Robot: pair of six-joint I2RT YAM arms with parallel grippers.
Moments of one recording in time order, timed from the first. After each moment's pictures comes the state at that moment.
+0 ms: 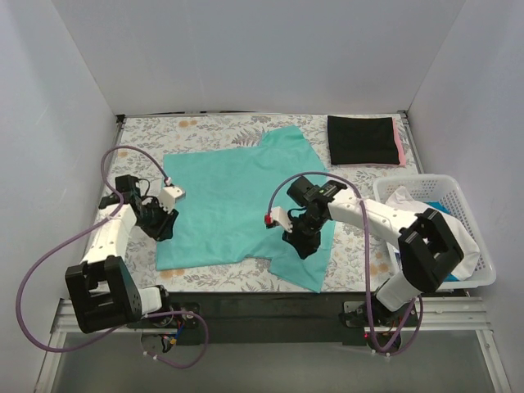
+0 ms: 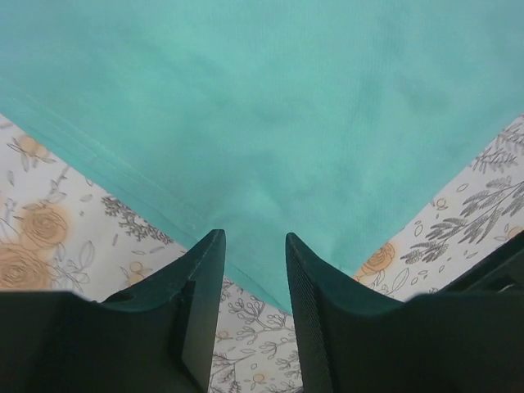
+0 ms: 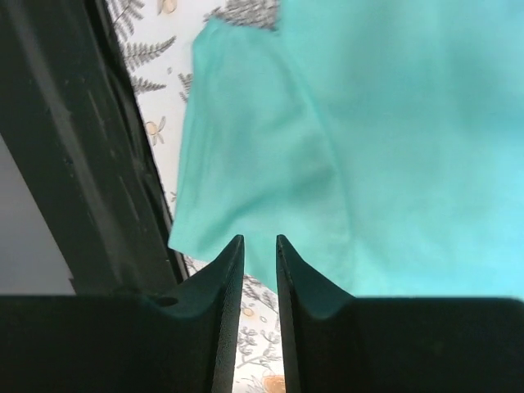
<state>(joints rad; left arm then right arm) 0.21 1.26 0.81 -0.87 0.44 0.88 0.78 1.57 1.06 -0.96 -0.47 -0.61</state>
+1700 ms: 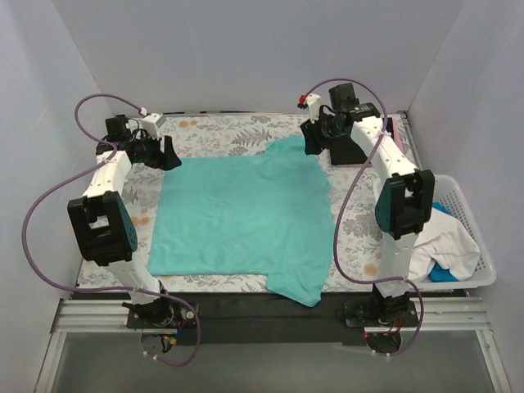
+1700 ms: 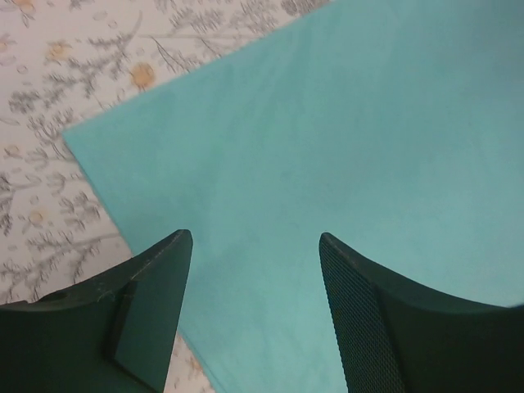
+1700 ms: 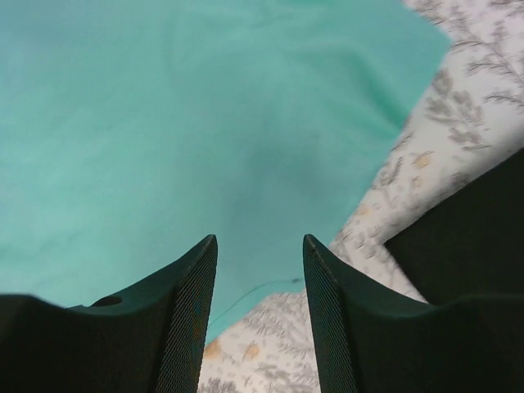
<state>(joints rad) 0.21 1.70 1.36 -0.55 0.68 0.40 0.32 1.94 1.82 -0.87 -0.45 -0.49</state>
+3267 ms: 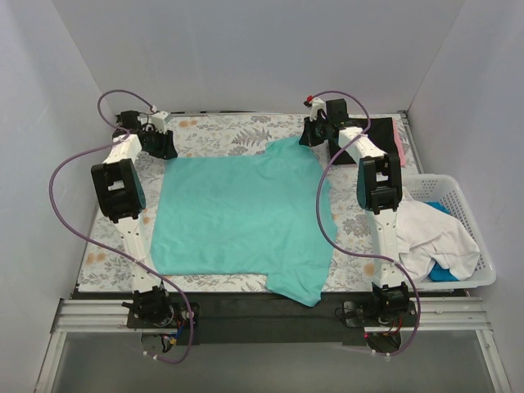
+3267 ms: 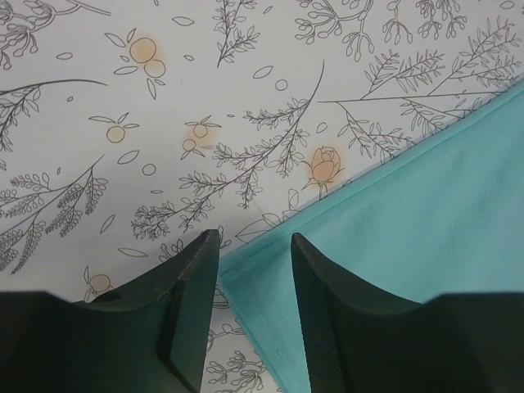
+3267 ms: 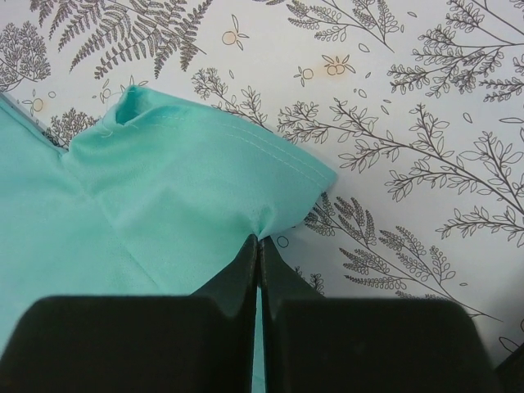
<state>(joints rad) 0.21 2.37 1.92 -0.49 0.59 0.44 0.21 2.51 2.13 -0.35 -0.54 -0.10</state>
